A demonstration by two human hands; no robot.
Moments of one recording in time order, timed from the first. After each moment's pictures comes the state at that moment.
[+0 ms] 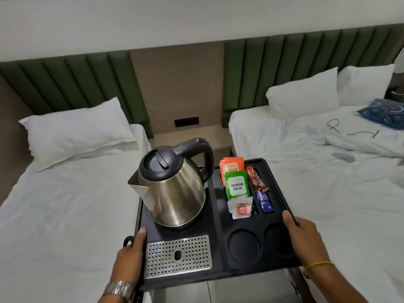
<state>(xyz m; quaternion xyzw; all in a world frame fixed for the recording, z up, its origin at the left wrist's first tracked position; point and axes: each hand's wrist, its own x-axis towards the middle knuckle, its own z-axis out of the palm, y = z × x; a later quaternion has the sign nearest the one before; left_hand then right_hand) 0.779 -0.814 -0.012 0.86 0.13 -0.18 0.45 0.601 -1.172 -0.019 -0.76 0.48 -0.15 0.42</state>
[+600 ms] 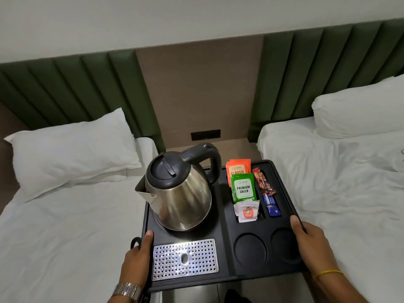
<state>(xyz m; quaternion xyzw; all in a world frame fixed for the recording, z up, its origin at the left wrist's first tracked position) 1.134 -0.938 -0.059 0.86 0.17 -0.18 0.44 0.979 -1.309 -0.082 -0.76 0.45 -0.12 0.45</state>
